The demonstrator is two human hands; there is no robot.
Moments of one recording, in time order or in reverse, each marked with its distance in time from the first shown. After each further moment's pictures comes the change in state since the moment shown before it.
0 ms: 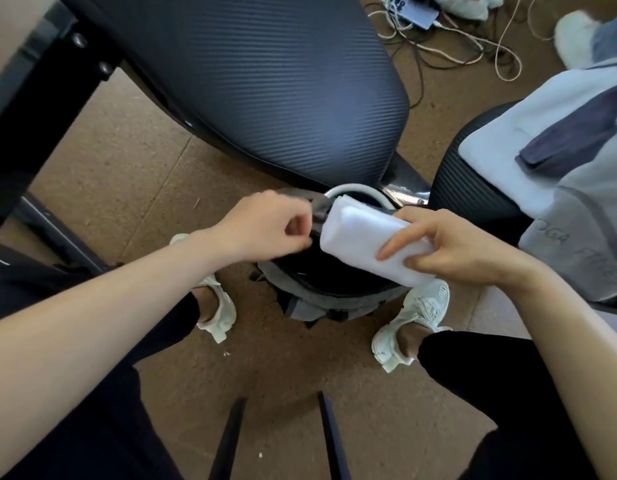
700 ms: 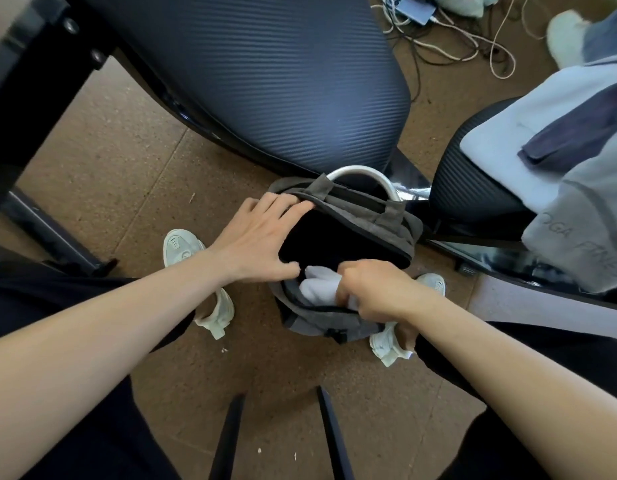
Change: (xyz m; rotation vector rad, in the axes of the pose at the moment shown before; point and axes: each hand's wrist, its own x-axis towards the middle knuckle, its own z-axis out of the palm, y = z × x) left_hand -0.023 -0.025 0.038 0.414 0.033 0.056; right_hand 0.038 -0.015 0.104 -0.731 -0.337 0.110
